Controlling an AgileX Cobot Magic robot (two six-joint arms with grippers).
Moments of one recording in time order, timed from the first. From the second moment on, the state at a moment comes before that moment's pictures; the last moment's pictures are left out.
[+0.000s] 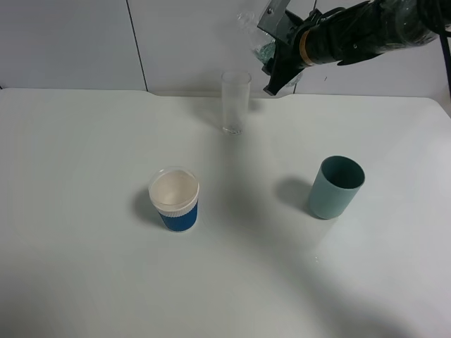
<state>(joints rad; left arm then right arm) 0.06 -0.01 -0.51 0.02 1.05 0.01 0.35 2.01 -1.41 -1.71 -0.02 1.00</state>
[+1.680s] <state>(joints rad) 0.06 -0.01 -0.51 0.02 1.05 0.01 0.40 2.01 -1.41 -1.71 0.24 0.50</state>
